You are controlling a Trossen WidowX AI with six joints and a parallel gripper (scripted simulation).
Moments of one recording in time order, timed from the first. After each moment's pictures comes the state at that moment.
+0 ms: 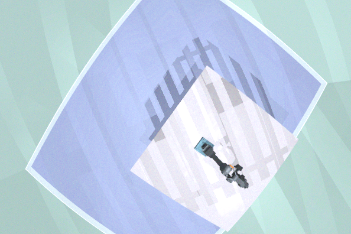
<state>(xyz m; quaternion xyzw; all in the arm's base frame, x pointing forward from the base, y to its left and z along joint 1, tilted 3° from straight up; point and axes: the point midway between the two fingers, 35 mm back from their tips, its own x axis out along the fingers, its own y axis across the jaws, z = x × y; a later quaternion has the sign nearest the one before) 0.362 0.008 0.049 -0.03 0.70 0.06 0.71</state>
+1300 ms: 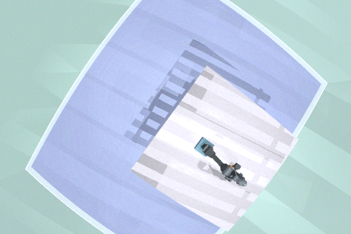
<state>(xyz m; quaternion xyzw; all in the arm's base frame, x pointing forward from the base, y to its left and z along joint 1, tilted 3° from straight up) 0.360 0.009 0.018 -0.03 0.70 0.06 0.71</state>
